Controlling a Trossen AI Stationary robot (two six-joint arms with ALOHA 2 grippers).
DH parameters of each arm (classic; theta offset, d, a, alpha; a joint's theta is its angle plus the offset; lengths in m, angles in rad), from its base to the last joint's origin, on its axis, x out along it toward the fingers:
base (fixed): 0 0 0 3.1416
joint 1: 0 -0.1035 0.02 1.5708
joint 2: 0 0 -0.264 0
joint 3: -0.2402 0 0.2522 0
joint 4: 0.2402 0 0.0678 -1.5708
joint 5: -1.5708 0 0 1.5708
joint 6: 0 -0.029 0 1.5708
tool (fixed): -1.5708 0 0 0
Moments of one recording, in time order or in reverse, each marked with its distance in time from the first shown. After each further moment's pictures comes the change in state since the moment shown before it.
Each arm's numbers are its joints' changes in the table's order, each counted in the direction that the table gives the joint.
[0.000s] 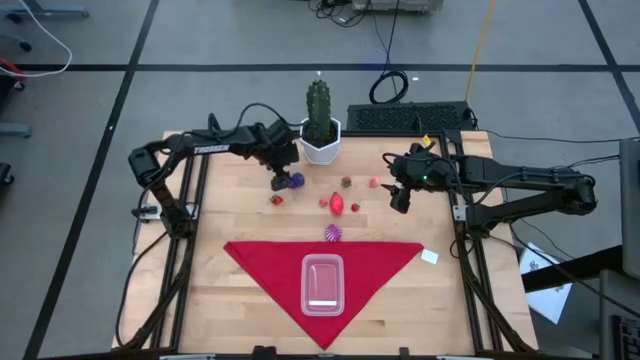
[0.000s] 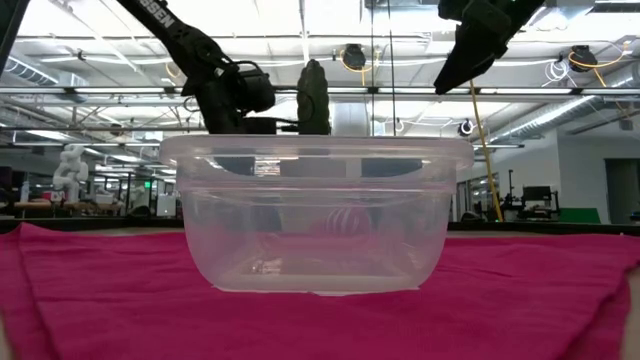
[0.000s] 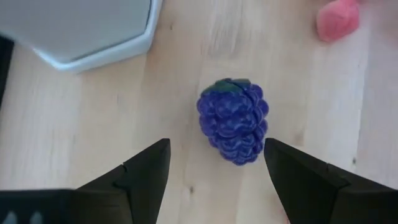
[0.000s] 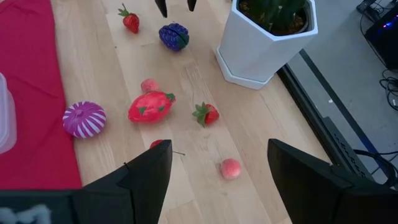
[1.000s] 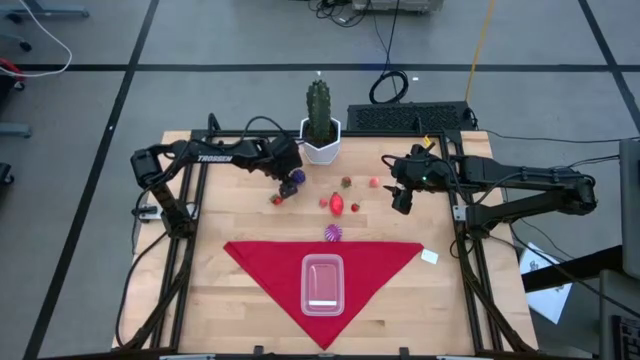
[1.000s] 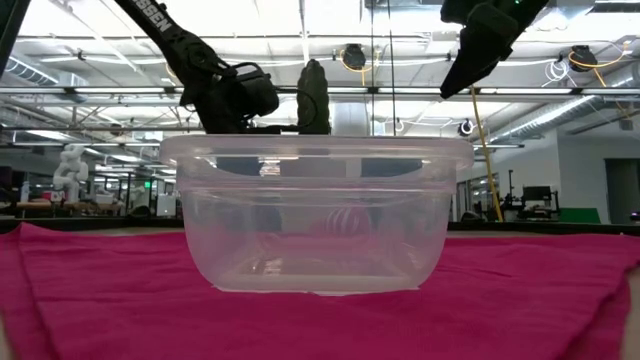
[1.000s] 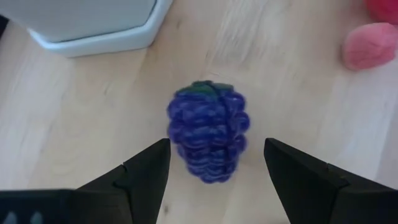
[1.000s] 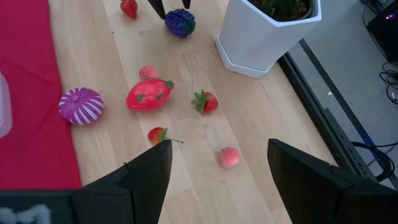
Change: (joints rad) left arm 0.080 0.005 0.104 -0.187 -0.104 0.221; right arm 0.000 0.000 0.000 0.045 -0.001 0.000
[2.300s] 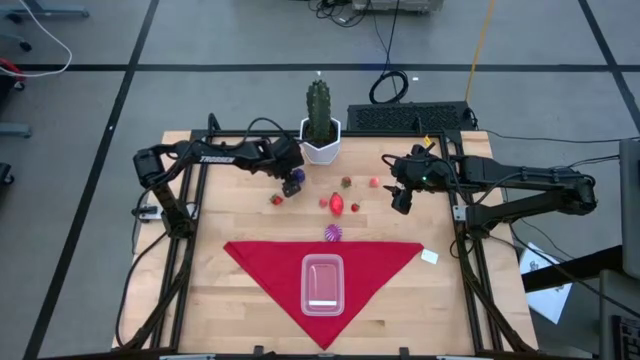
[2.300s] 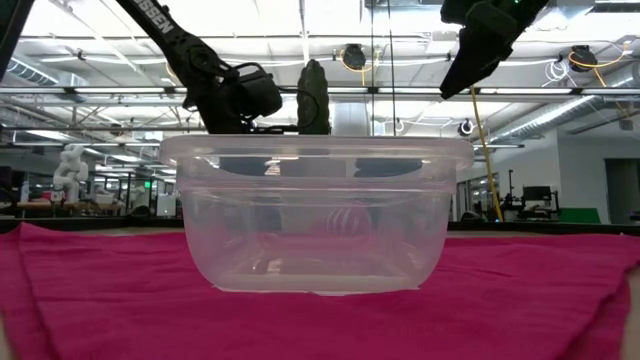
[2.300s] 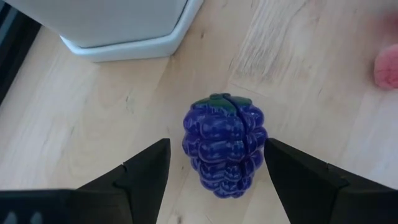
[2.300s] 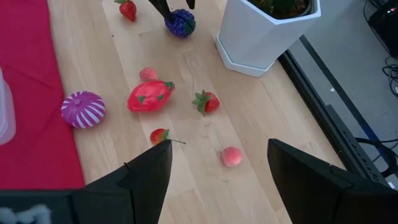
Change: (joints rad) left arm 0.017 0.020 0.000 -0.050 -0.072 0.046; right arm 0.000 0.000 0.000 0.000 -0.002 -0.030
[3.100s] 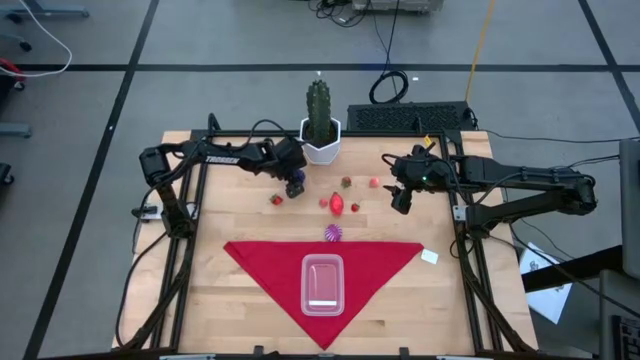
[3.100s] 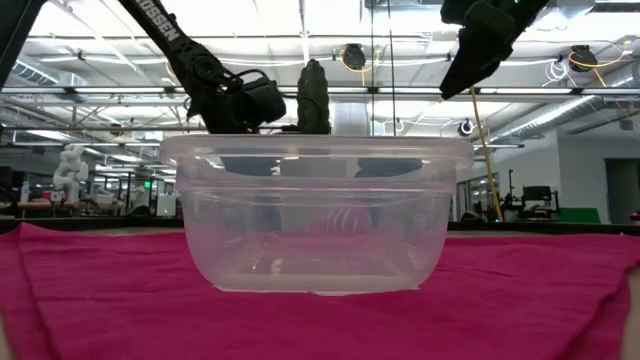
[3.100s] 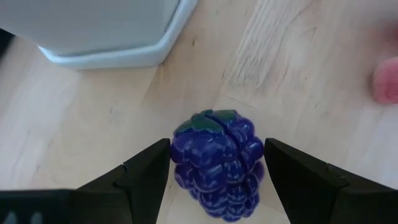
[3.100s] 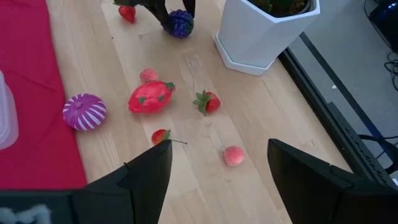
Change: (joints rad) left arm 0.004 0.045 0.000 -0.052 0.026 0.026; right arm 0.000 0.000 0.000 0.001 -0.001 -0.023
